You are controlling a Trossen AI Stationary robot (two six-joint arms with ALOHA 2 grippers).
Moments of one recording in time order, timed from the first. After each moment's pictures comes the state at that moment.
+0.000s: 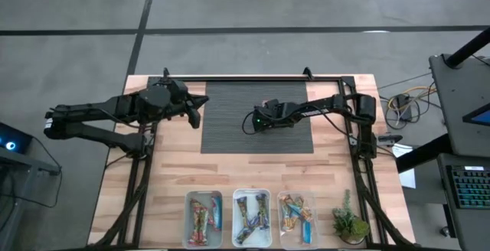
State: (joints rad) left arm 0.07 0.90 1.02 -0.47 -0.44 -0.42; right arm -0.22 1.97 1.22 -0.58 0.38 1.10
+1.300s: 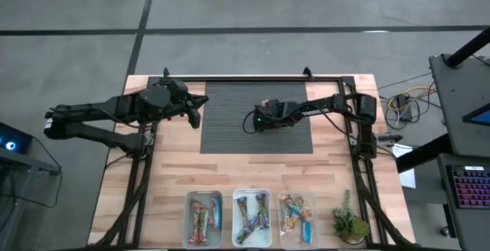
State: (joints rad) left arm 0.07 0.90 1.02 -0.47 -0.44 -0.42; right arm -0.22 1.97 1.21 -0.57 0.34 1.10
